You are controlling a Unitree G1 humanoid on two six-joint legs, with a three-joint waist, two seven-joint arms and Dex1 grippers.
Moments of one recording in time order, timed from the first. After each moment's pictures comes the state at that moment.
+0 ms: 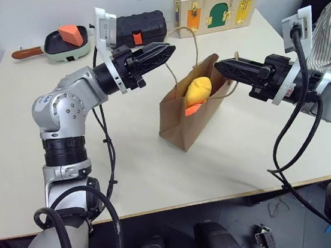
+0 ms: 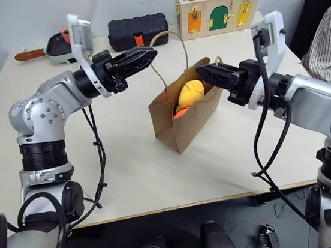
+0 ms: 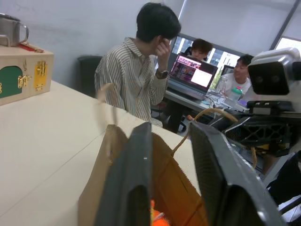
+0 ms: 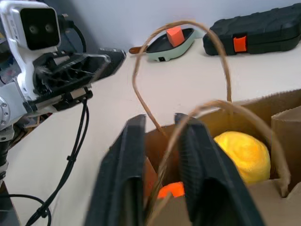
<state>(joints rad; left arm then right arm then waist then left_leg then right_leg) -1.05 0.37 0.17 0.15 -0.70 0.90 -0.76 -0.70 -0.70 -0.33 -0.34 1.49 1.12 0.00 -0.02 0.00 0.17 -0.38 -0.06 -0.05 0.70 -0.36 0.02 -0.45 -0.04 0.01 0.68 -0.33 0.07</state>
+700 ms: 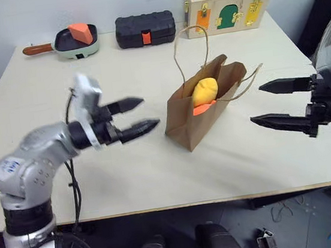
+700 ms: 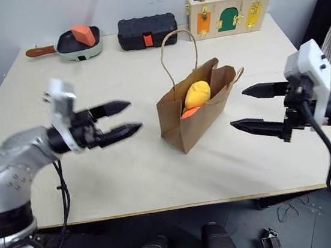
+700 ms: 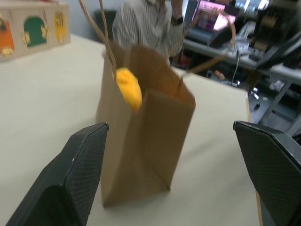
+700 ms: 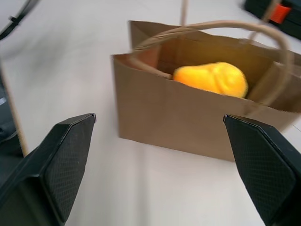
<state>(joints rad) -0.53 0.60 0.13 -0.39 -0.76 0.88 -0.74 -0.30 -1.19 -0.44 -0.43 0.99 0.83 0.96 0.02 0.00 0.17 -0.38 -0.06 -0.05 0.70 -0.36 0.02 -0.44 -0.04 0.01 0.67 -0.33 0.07</state>
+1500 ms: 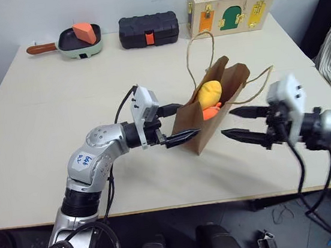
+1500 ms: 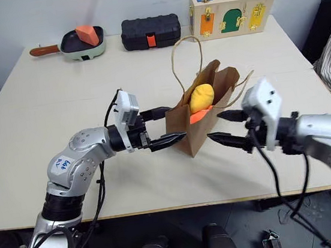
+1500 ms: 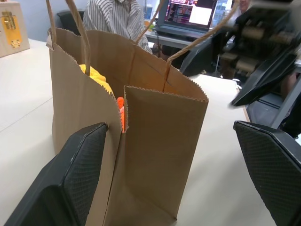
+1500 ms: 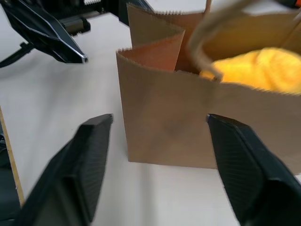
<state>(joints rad) -0.63 0.39 -0.13 -0.18 -0.54 0.61 -0.78 -0.31 -0.88 -0.15 -0.55 0.80 0.84 0.66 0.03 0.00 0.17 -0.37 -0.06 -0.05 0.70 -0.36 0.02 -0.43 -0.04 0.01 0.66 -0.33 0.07</state>
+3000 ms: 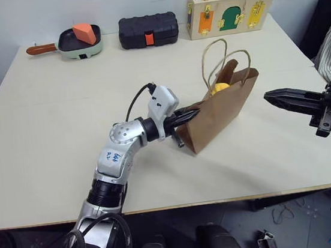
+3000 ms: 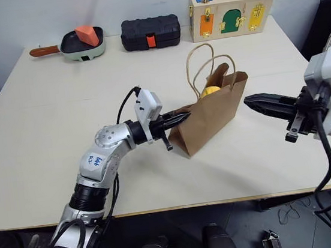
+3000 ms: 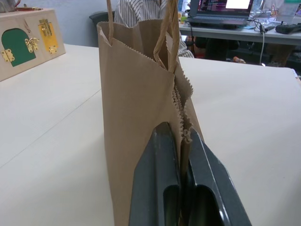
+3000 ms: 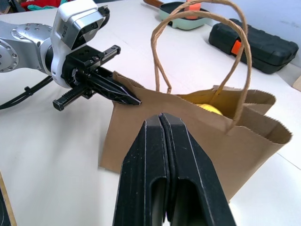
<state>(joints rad) -0.68 0.25 -0.17 0.02 -0.28 0.40 -0.71 -0.20 -0.99 -0.64 -0.57 0.97 0.87 0.82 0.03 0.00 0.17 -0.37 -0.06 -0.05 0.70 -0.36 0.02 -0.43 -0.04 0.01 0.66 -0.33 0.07</state>
